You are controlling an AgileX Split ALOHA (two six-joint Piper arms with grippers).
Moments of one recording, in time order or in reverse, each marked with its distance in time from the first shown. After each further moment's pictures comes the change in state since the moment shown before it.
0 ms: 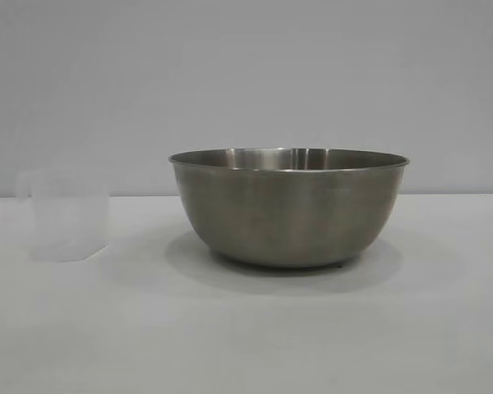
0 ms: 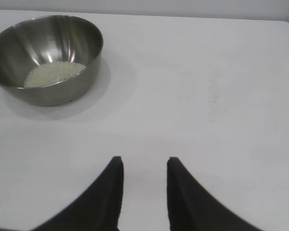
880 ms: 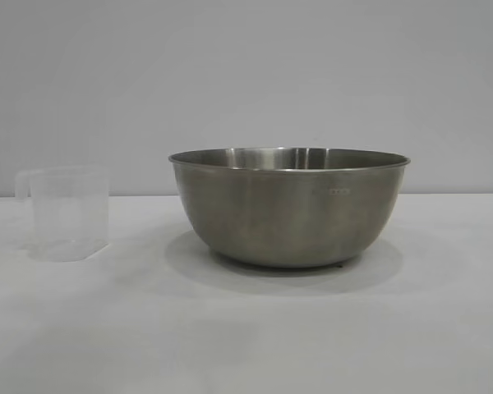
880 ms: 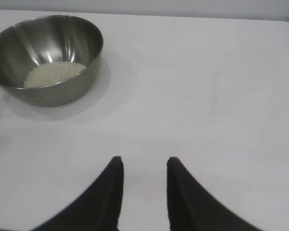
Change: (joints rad) left arm 0.000 0.594 0.078 -0.511 -0.983 0.402; right arm 0.000 0.000 0.000 0.000 0.000 0.000
